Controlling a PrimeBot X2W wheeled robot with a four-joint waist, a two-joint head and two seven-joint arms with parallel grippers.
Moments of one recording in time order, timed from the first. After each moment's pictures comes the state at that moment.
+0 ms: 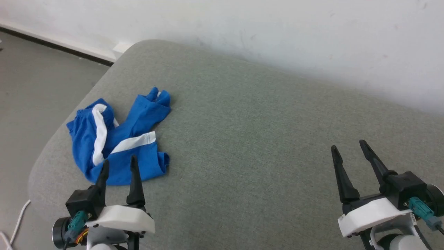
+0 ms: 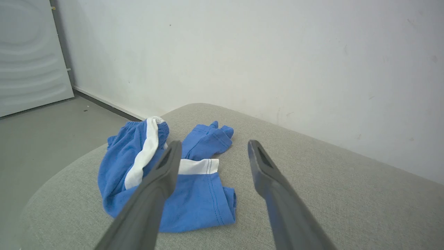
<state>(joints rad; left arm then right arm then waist) 0.00 0.05 0.01 0.05 -0.20 0.07 -0.15 0.03 -0.05 0.02 -0.08 0.05 0.13 -0.07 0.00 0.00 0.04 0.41</state>
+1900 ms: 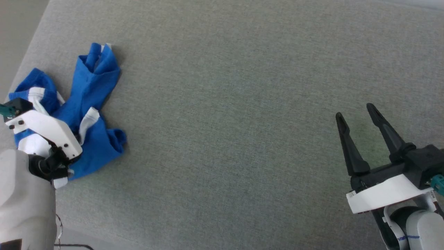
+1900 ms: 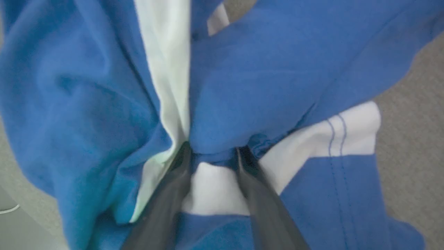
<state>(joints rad) -0.65 0.35 0.12 0.78 -0.50 0.00 0.60 -0.08 -0.17 0.08 -0.20 0.15 0.13 -0.03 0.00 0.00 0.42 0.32</state>
